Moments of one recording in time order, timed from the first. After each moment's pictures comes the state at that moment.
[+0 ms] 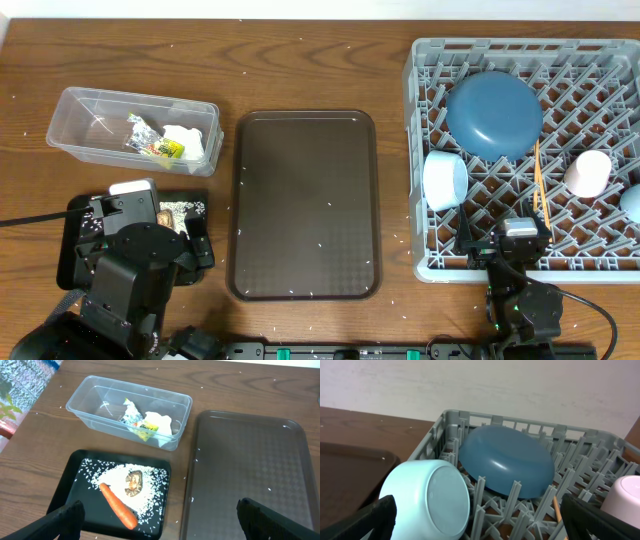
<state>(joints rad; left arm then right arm) -0.50 0.76 1.30 -1.36 -0.53 -0.46 0.11 0.01 0.01 -0.07 0.08 -0.09</state>
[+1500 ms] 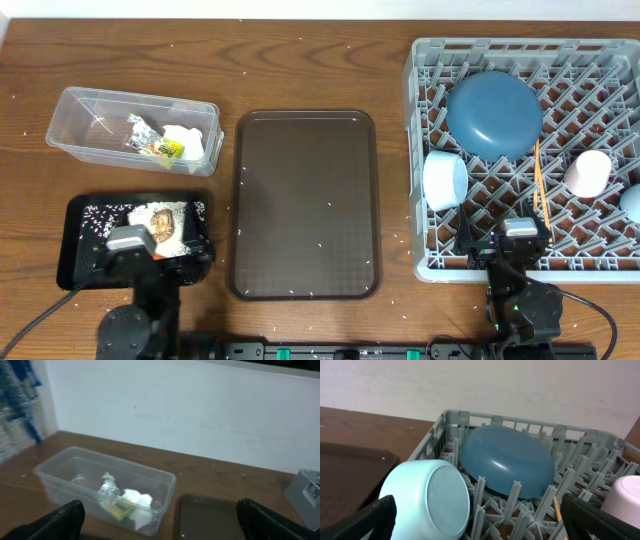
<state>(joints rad) -0.03 0.07 0.46 -0.45 -0.13 -0.17 0.11 0.01 0.01 -0.07 0.08 -0.09</state>
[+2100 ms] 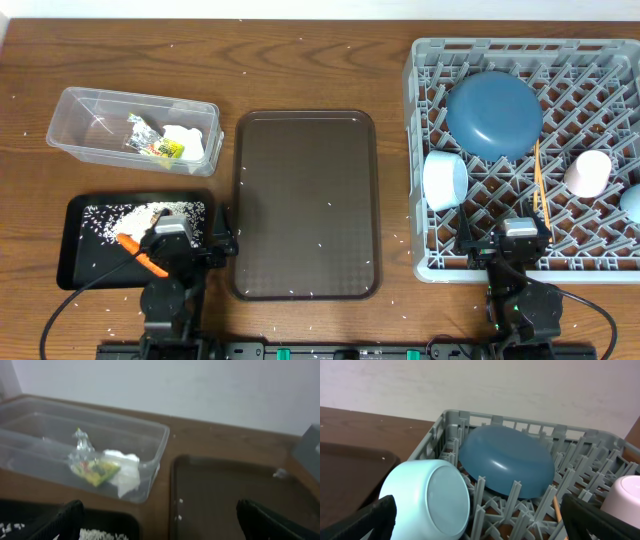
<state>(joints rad) -0.03 0.01 0.06 -0.20 -0.05 -0.17 0.11 0.01 0.01 -0.07 0.08 -0.09</state>
